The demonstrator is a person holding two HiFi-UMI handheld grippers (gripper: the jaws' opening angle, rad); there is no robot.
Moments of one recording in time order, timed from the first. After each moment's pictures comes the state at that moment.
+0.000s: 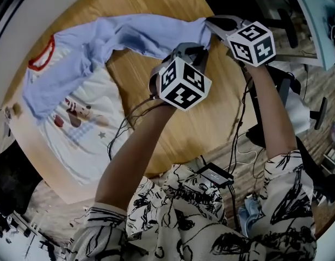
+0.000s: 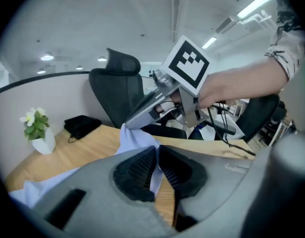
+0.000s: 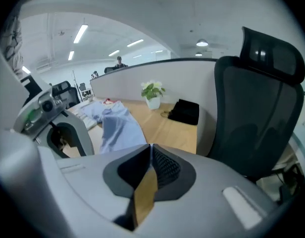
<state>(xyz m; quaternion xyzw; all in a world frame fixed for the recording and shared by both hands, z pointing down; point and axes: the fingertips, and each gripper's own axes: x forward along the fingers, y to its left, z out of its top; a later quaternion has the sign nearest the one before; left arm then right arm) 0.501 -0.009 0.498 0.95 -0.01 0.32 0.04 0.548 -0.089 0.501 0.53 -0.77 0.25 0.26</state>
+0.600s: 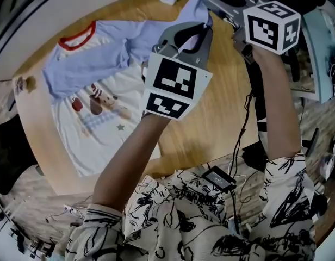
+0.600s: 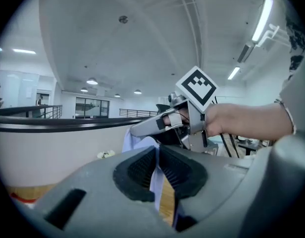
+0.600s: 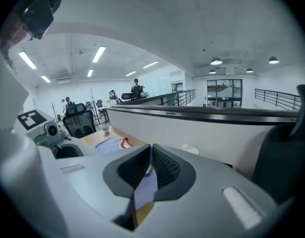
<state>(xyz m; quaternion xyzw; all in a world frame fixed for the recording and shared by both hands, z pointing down) 0.389 -0.135 0.287 0.97 -0.20 0.11 0.06 0.409 -0.215 0.282 0.47 -0.85 0.18 0.17</state>
